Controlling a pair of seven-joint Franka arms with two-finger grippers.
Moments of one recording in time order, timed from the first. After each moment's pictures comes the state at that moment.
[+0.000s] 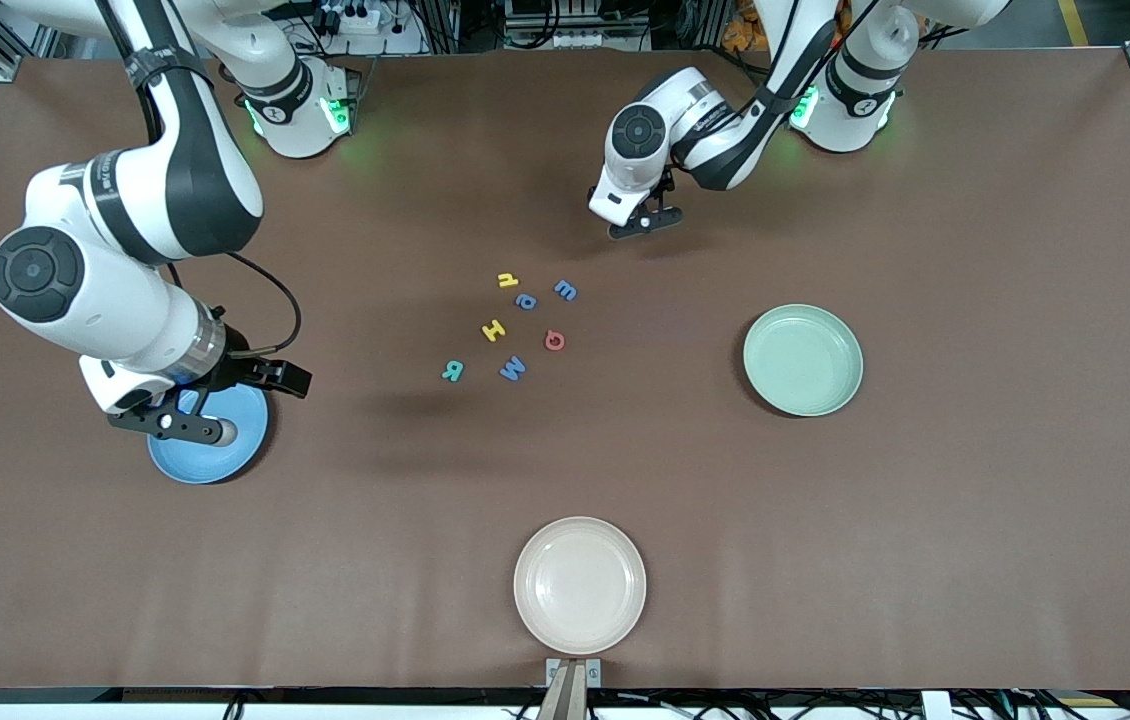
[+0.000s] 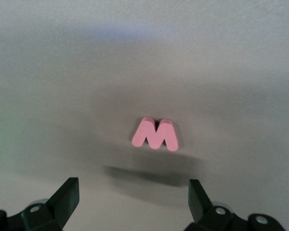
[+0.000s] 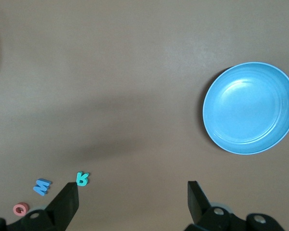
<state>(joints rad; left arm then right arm) -0.59 0.37 -0.45 -2.36 -0.17 2.48 -1.12 0.27 0.32 -0.05 -1.59 0.05 1.86 0.39</state>
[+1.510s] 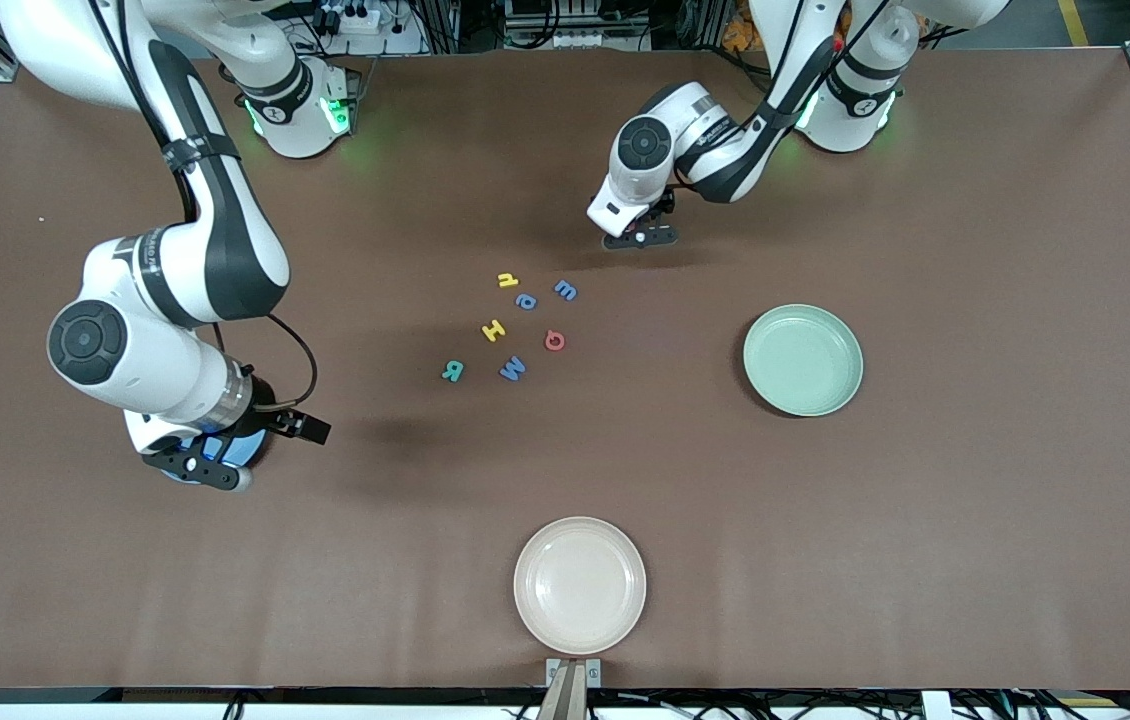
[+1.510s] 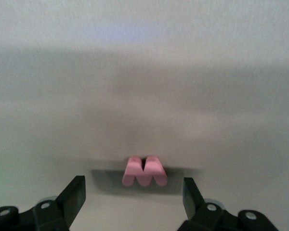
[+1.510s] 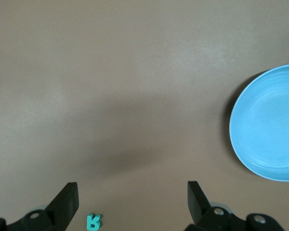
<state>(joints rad) -0.59 0.40 -0.41 -2.34 -0.11 2.55 -0.97 0.25 0.46 -0.05 -1.59 0.11 2.06 0.46</state>
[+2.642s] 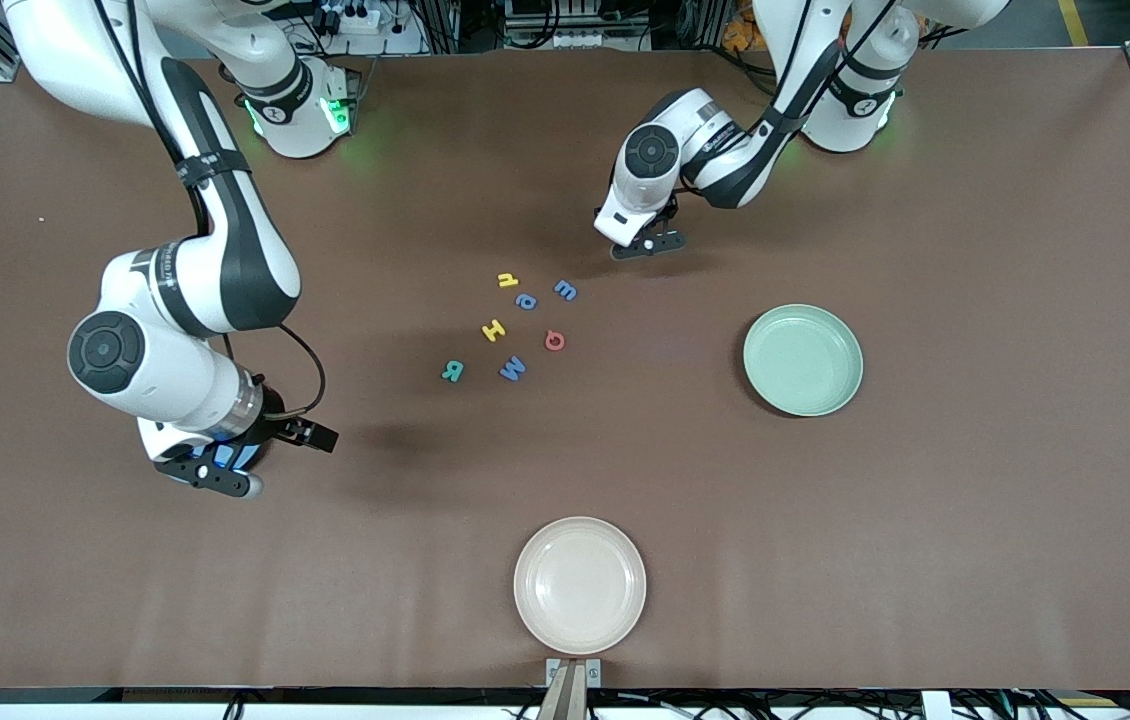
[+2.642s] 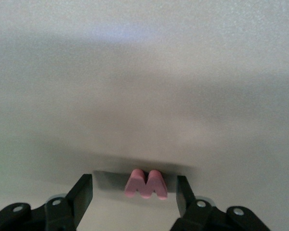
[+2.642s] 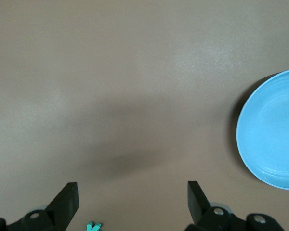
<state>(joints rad) -0.59 0.40 -0.39 -2.34 -0.14 2.55 -1.03 0.26 0.48 -0.05 -1.59 0.11 2.09 0.46</state>
